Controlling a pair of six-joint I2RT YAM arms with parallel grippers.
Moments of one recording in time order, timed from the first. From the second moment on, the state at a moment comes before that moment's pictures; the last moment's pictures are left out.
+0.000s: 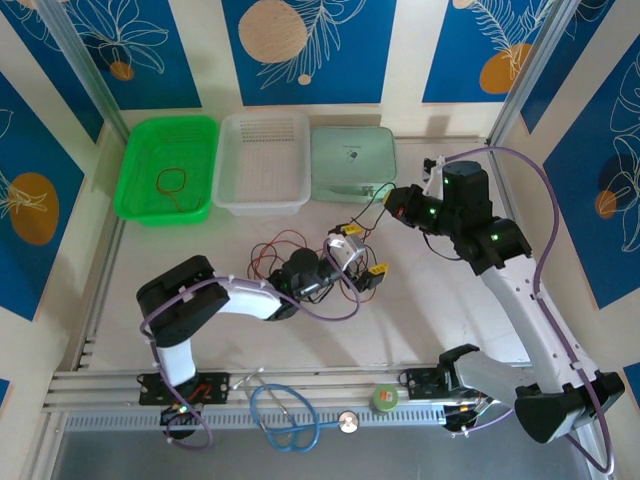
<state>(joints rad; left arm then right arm) -1.01 1.81 0.78 1.05 0.03 0.03 0.34 1.05 1.23 -0.70 -0.32 0.77</state>
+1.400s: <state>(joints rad) -1.01 1.58 0.48 1.03 -0.24 0.11 0.09 0.97 1.23 -0.76 -0.28 0.73</state>
